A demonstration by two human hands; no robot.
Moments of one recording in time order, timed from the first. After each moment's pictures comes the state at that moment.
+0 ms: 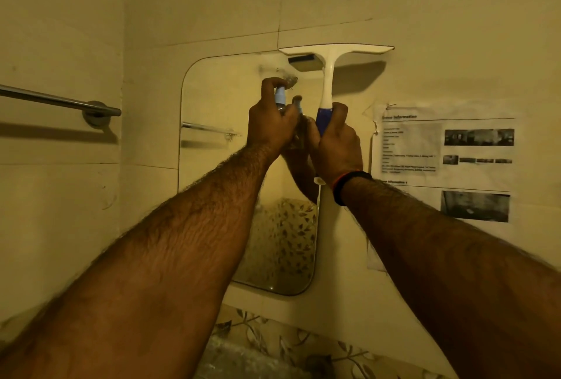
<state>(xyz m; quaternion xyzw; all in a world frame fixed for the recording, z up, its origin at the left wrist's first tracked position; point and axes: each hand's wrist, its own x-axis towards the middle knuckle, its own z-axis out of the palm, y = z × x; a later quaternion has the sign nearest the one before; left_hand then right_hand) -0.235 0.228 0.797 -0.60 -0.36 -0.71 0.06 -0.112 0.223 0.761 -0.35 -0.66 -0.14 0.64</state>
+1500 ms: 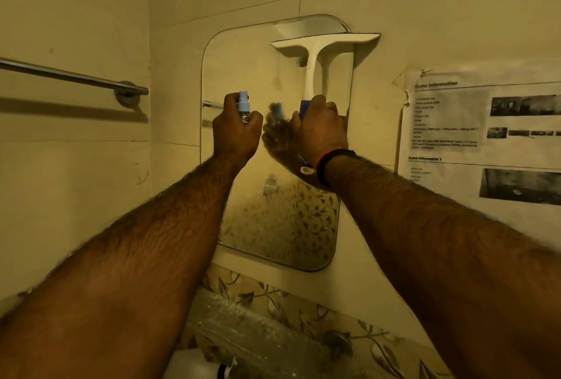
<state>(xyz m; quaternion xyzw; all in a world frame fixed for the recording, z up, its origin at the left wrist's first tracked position) -0.315 0.221 0.734 -0.49 -0.49 -0.72 0.07 -0.168 0.243 0.754 -0.47 -0.70 -0.11 0.52</state>
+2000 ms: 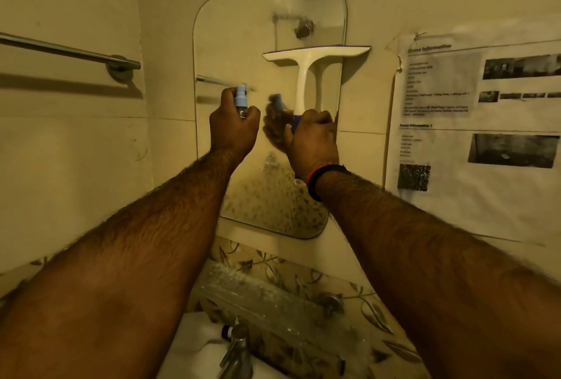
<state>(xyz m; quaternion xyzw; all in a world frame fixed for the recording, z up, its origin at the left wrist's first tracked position) -0.300 0.208 0.695 -0.49 -0.52 -0.70 0.06 -0.162 0.225 0.681 -0.49 -0.71 -0.13 0.49</state>
